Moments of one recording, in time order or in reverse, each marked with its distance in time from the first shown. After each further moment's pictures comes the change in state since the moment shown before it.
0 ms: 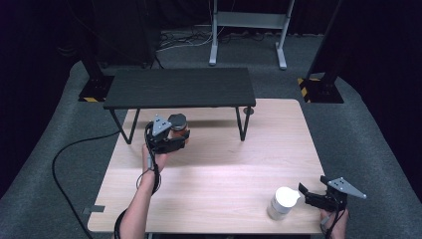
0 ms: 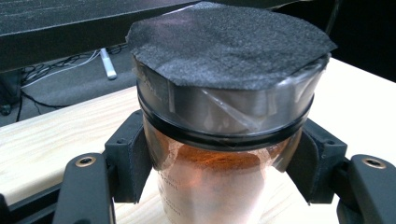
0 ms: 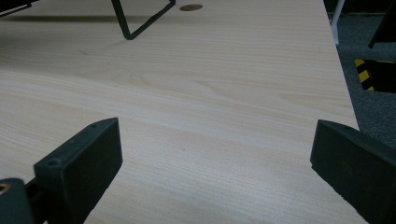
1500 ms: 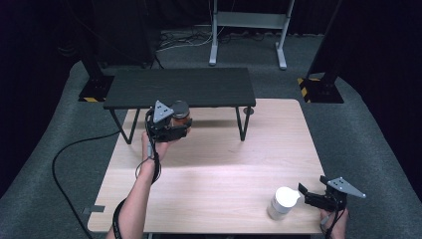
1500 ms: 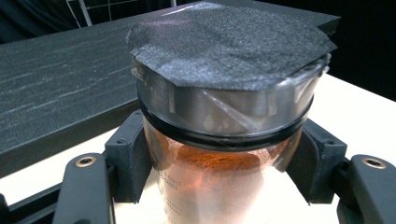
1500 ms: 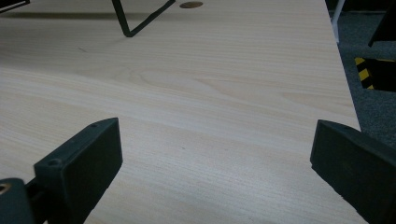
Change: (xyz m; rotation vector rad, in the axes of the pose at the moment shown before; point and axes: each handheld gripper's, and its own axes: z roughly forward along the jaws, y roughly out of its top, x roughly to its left) left arm -0.002 0.043 -0.007 -0.023 -0.006 0.048; right arm 0.001 0.002 0.001 0.011 -0.001 -0.003
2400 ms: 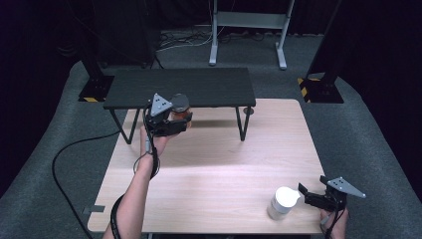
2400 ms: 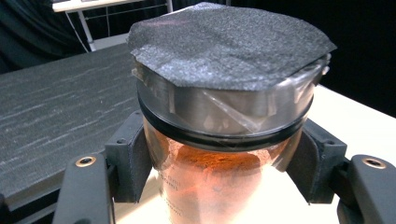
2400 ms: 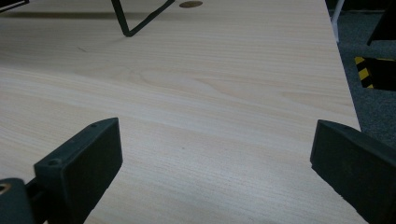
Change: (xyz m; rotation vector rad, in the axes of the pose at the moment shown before) left arm 0.003 0.020 -0.009 -0.030 -0.014 0.005; right arm 0.000 0.000 0.000 0.002 -0.002 0.000
